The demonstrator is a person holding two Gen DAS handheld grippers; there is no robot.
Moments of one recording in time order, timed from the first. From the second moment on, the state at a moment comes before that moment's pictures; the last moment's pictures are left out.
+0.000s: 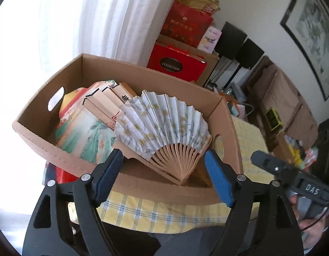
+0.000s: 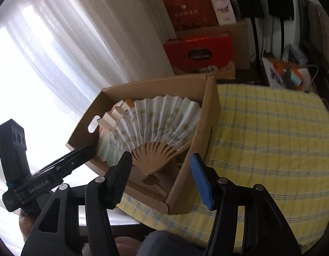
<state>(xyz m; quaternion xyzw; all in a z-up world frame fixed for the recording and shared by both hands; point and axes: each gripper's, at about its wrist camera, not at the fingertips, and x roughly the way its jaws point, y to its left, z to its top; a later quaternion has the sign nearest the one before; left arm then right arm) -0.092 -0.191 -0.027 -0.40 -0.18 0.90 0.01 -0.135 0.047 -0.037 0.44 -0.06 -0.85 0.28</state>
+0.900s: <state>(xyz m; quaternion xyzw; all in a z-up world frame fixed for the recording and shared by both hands) -0.045 -0.100 -0.005 -0.38 -0.08 0.92 0.02 -0.069 0.128 -0.020 0.36 0.02 -0.91 0.19</state>
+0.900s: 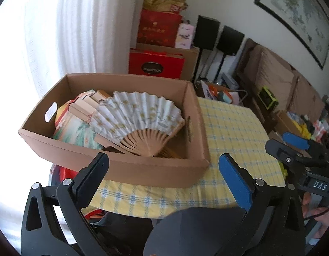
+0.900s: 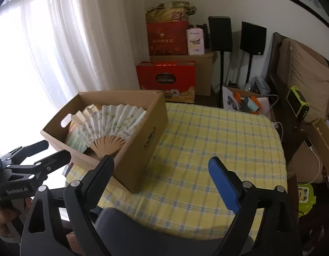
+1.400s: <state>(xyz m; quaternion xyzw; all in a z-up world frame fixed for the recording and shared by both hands) -0.023 -0.053 -0.006 -0.38 -0.06 0.92 0.04 -0.036 0.178 -0.032 0.35 0.02 -0.92 0.15</state>
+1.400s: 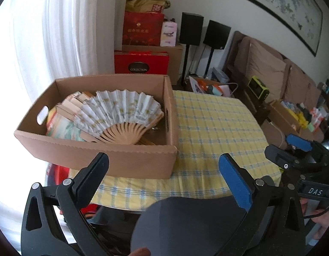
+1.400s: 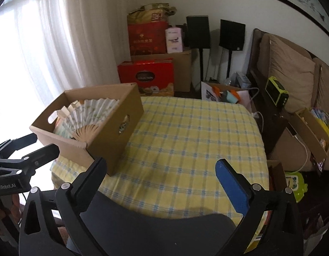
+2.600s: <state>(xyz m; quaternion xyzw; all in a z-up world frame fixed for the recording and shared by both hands) -0.005 -0.052 -0.008 -0.38 -0.03 0.92 0.00 -0.018 0.171 -0.035 0.35 0.04 -0.93 0.12</state>
